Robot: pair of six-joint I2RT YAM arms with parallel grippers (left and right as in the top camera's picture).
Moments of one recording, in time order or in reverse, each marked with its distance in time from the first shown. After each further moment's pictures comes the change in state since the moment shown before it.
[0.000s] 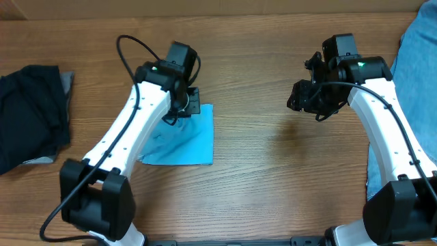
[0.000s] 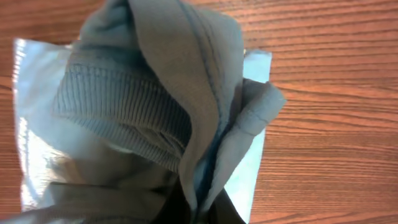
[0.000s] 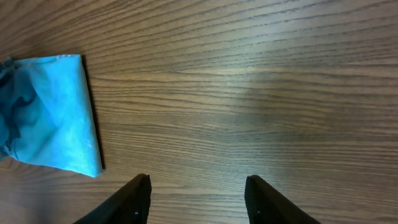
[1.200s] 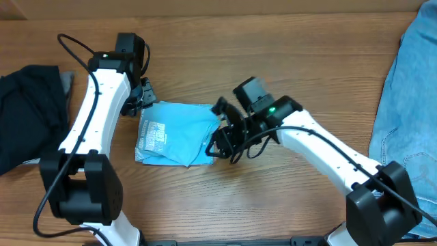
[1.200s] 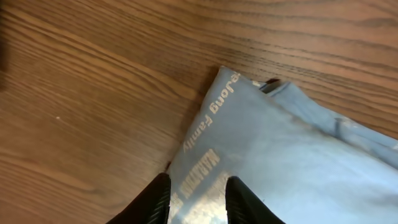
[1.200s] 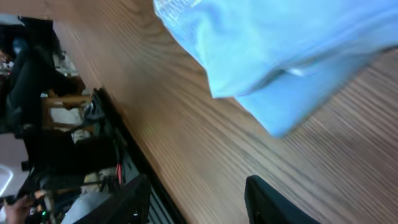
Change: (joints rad) left arm 0.274 0.069 0.059 -0.086 -0.162 -0.063; right arm 0.506 0.023 -0.261 0.401 -0.425 -0.036
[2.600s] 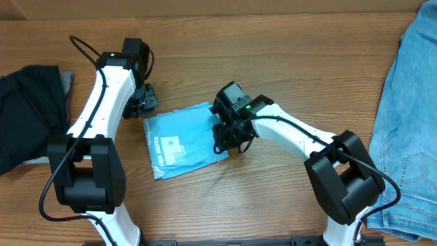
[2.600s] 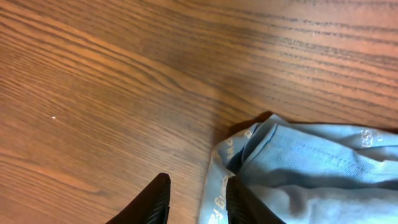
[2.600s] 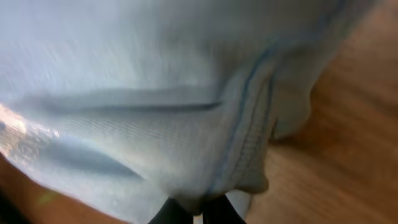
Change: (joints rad) left arm 0.000 0.084 -0.001 -0.019 -0.015 0.042; right arm 0.024 0.242 0.068 0.100 0.349 0.121
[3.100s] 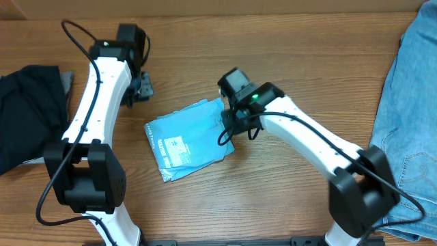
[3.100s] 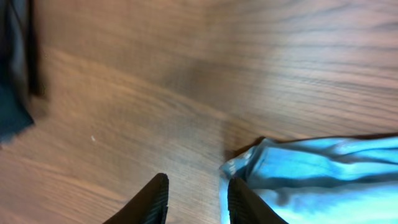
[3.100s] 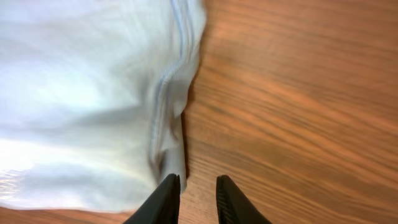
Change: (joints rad) left arm 0.000 0.000 0.167 -0.068 -0.047 0.084; right arm -0.006 -0.114 0.158 -0.253 0.350 0.000
